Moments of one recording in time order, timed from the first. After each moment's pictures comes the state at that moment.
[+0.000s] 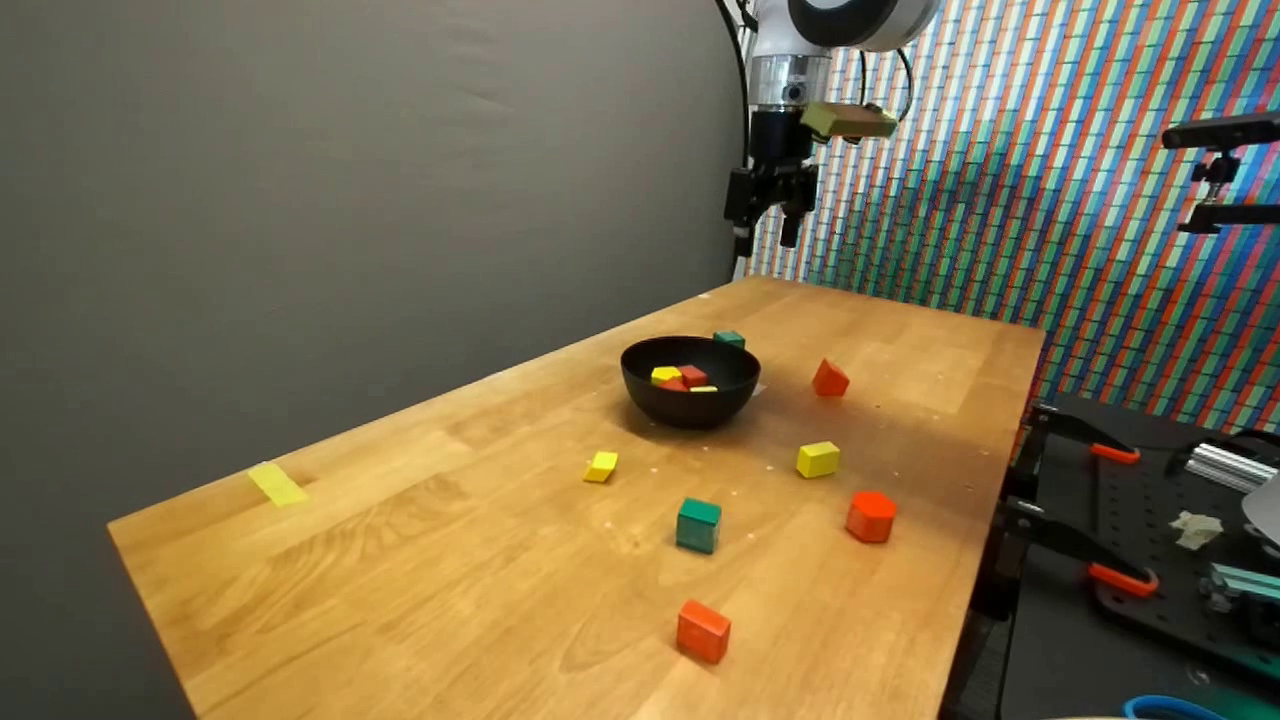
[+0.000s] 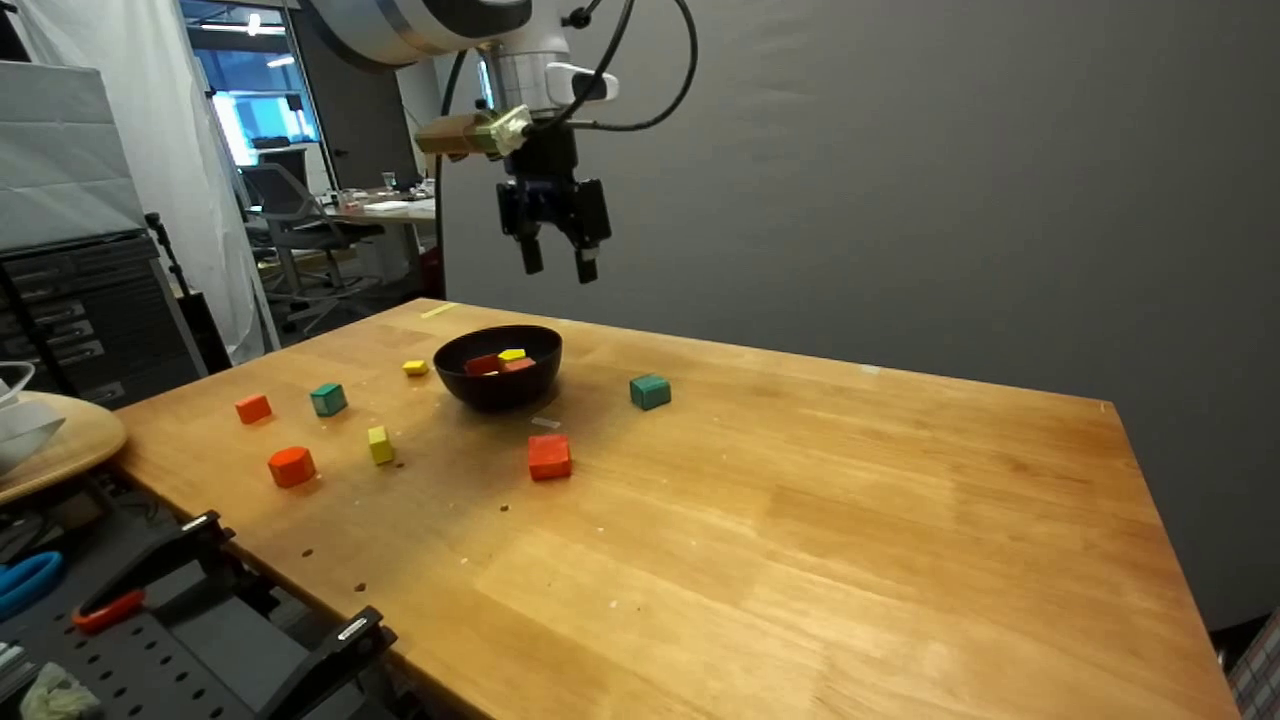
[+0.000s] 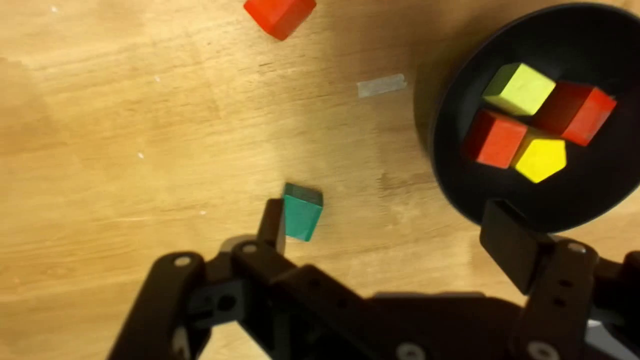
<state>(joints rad) 0.00 0.17 -0.02 -2.20 -0.04 2.40 0.16</state>
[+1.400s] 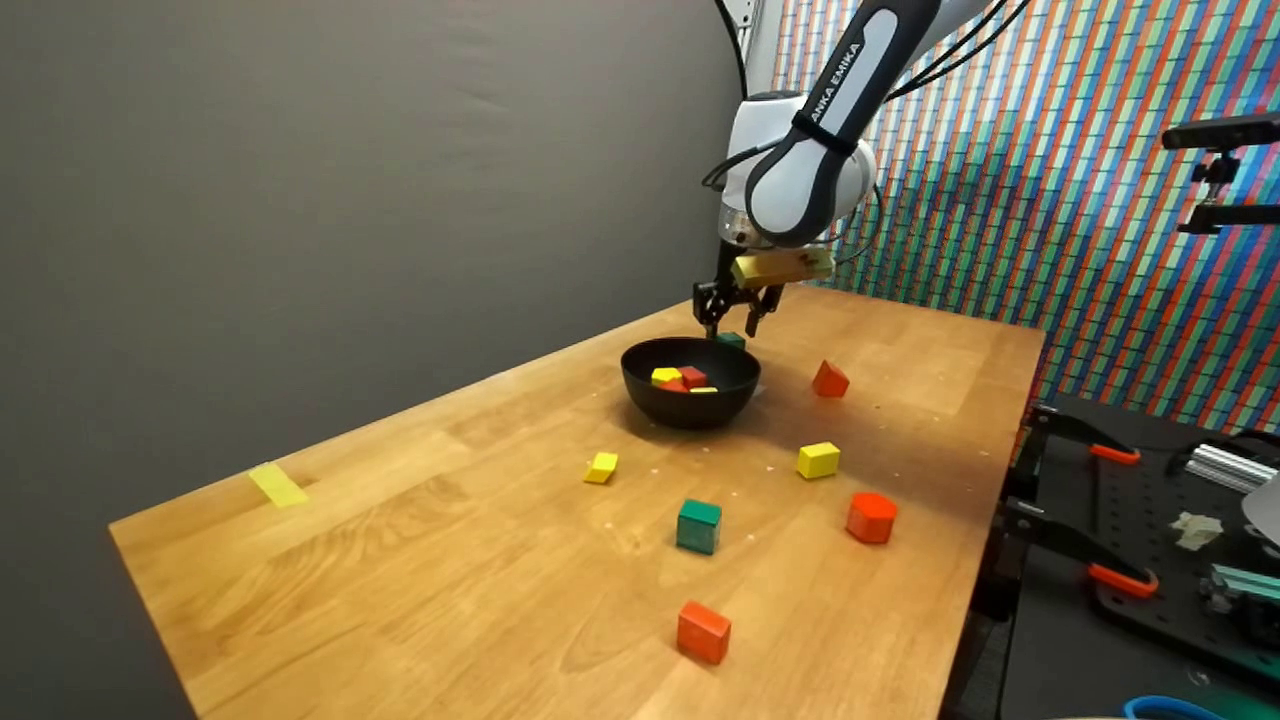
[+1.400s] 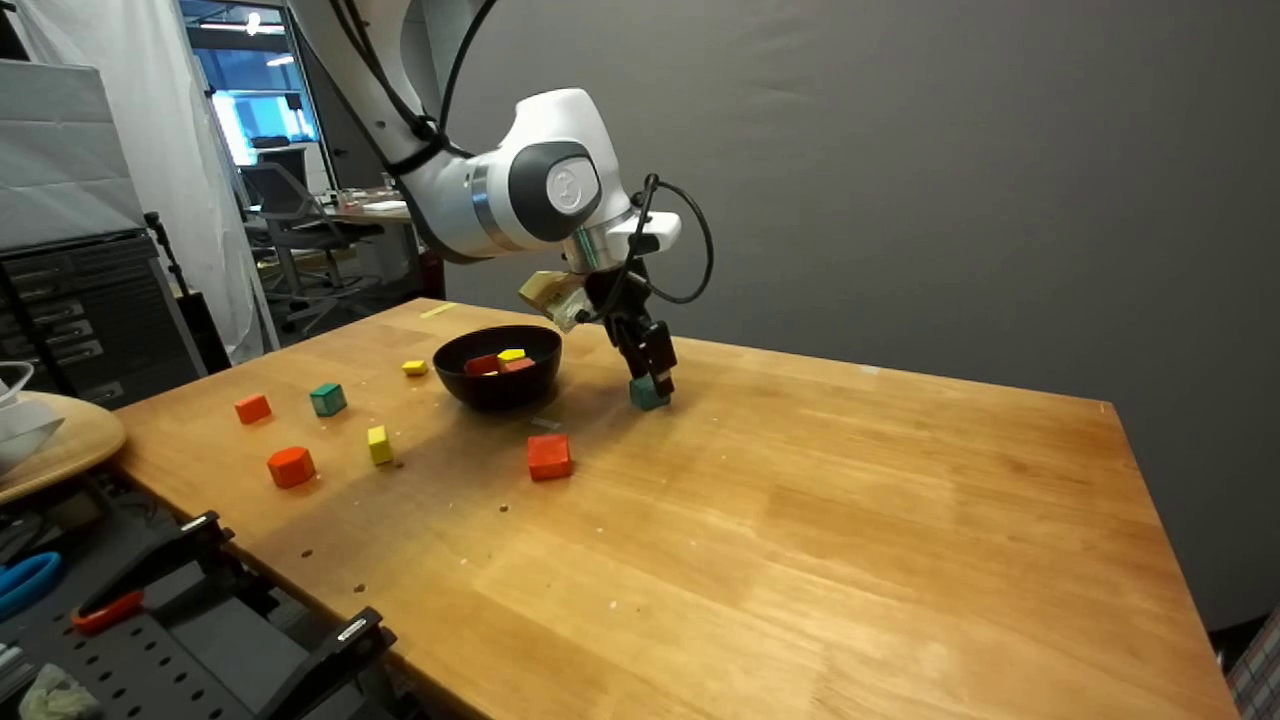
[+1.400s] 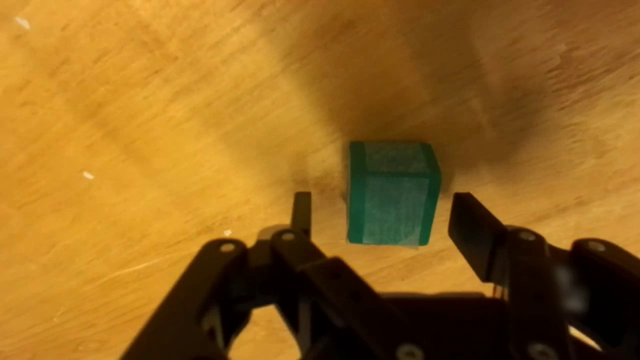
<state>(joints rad) 0.19 0.64 -0.27 -2.05 -0.06 2.85 0.54</state>
